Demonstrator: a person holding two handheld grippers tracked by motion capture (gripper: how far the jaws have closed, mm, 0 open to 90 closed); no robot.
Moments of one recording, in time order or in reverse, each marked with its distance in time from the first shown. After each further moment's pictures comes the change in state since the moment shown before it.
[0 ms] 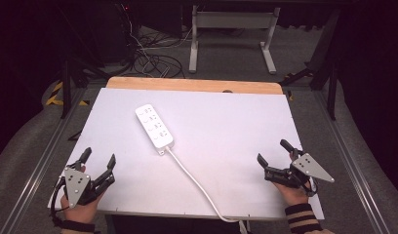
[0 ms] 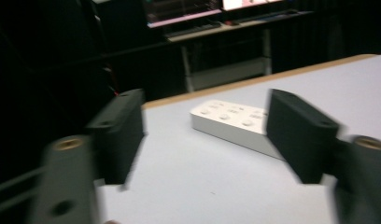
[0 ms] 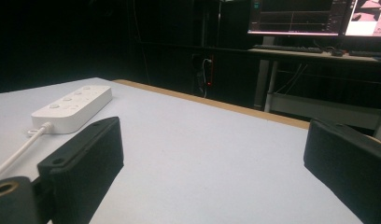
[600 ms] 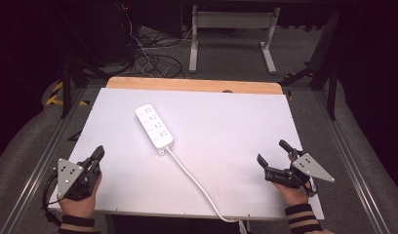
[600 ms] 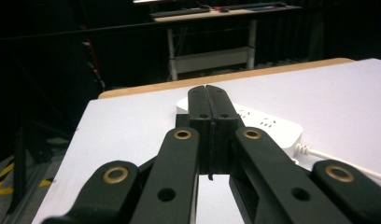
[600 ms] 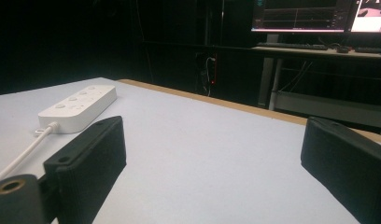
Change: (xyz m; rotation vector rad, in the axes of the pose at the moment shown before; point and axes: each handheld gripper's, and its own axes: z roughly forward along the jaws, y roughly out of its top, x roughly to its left) left arm 0.012 0.024 0.004 0.079 -0.063 -0.074; right arm 0.000 0.000 -0.001 0.007 0.014 0.015
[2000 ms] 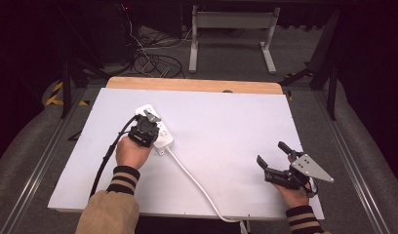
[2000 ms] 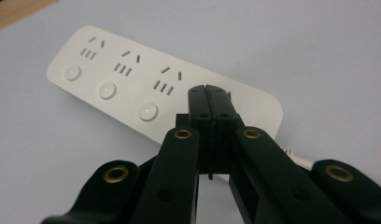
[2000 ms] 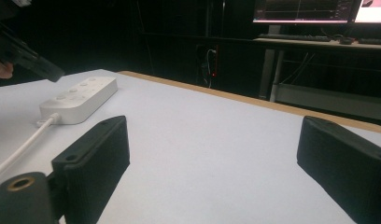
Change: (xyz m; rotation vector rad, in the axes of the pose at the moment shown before) left arm -0.078 0.043 0.180 0.658 -0.152 0.190; right arm 0.001 -0.002 -0.001 0.034 0.001 -0.002
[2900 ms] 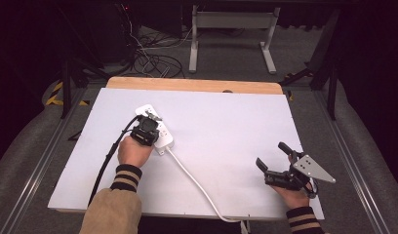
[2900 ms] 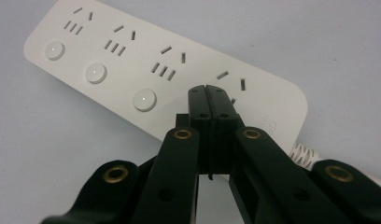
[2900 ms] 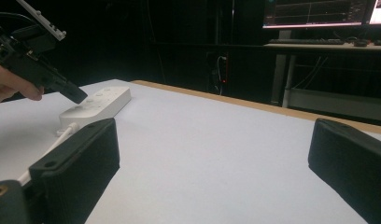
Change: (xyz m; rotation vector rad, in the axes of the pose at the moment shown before) left arm 0.005 -0.001 0.019 0.071 -0.008 -0.023; right arm 0.001 0.001 -0.002 -0.032 0.047 0.032
